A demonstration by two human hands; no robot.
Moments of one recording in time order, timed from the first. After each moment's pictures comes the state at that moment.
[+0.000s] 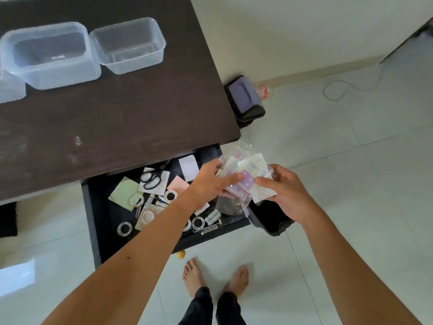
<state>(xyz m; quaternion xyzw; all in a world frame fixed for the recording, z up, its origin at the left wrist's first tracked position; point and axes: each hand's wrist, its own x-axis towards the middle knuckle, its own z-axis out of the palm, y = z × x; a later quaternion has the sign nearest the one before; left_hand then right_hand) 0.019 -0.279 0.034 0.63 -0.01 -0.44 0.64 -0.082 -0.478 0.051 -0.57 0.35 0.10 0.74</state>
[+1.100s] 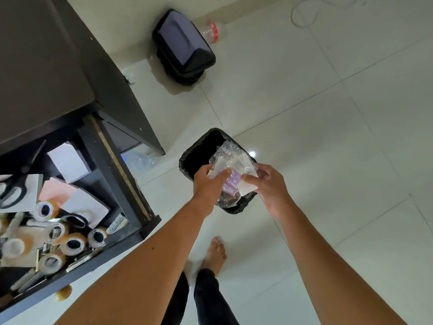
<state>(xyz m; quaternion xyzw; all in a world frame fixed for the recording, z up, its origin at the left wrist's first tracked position) -0.090 -0.478 -0.155 0.73 0.18 -0.43 0.50 -0.186 -0.624 -0.155 -0.51 0.52 0.03 0.68</state>
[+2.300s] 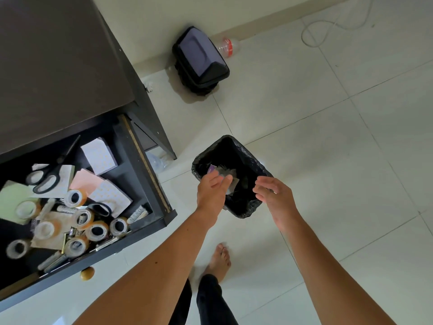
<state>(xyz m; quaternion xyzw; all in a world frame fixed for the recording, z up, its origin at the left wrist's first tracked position) -0.104 -0.444 -0.125 0.69 0.18 -0.39 0.58 -0.206 -0.602 -0.140 -0.56 0.50 0.03 0.66</state>
